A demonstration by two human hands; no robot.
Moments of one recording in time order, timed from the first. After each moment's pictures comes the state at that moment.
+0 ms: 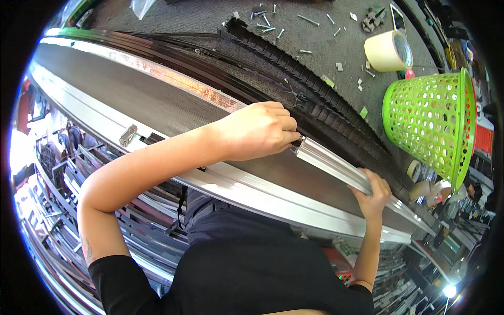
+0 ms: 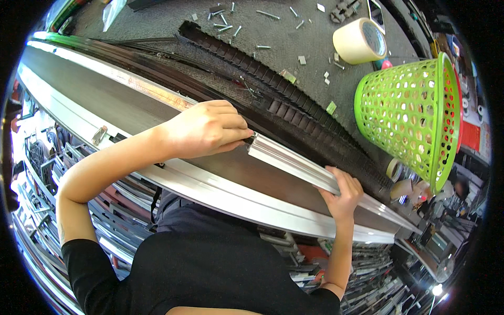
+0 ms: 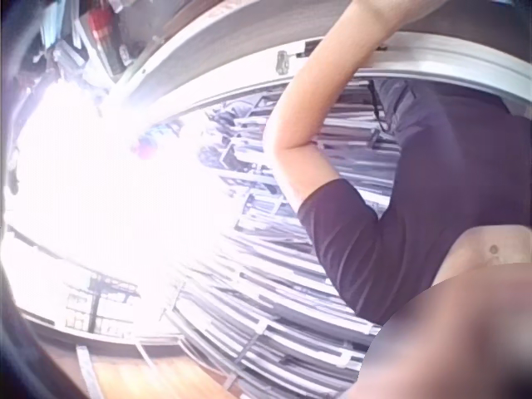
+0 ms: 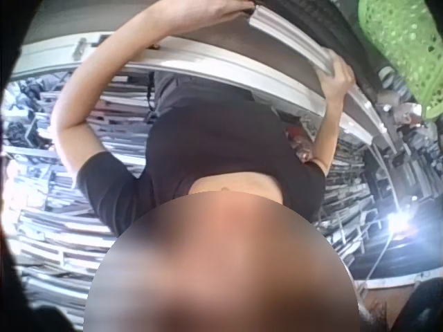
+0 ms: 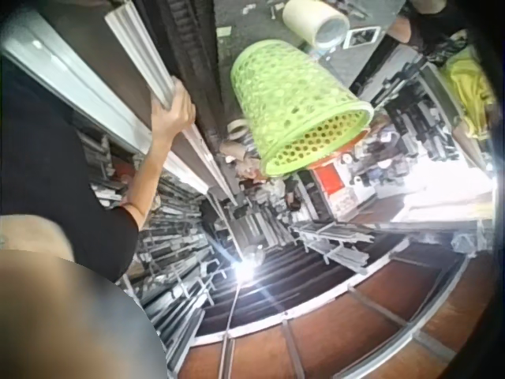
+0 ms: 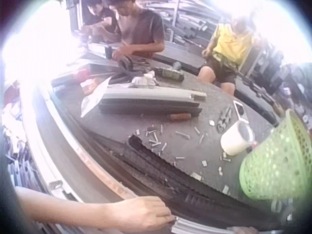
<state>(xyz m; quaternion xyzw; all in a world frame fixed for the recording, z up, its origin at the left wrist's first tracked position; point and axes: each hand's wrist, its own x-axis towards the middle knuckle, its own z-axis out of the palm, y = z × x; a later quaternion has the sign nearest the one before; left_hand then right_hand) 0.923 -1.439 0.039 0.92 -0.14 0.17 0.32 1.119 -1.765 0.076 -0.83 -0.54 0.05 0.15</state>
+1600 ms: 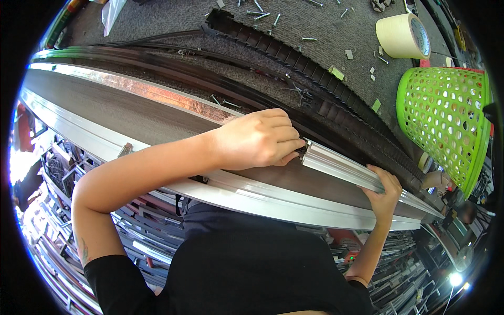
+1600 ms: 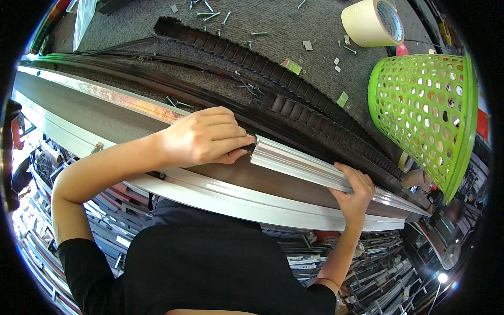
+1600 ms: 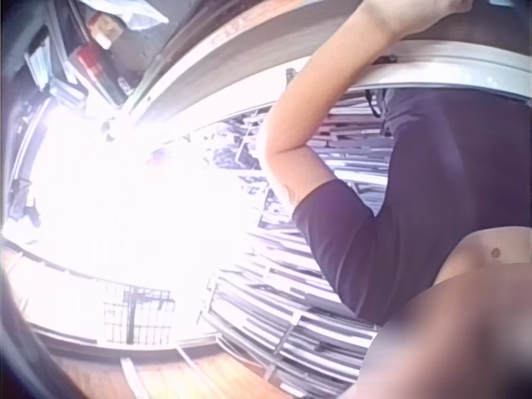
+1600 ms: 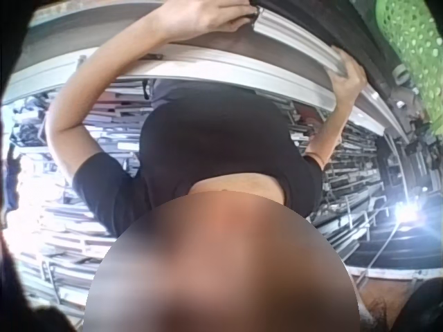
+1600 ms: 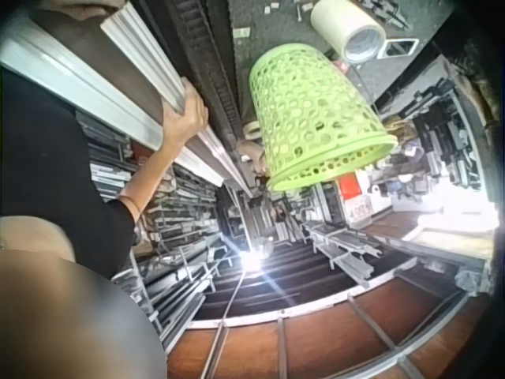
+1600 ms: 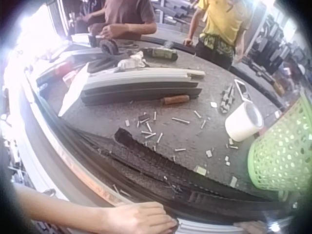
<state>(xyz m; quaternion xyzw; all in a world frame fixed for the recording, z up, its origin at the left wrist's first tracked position) 0.927 -1.436 0.019 0.89 -0.17 0.21 0.38 1.116 -1.759 0.083 -0.87 -0.45 0.14 0.13</state>
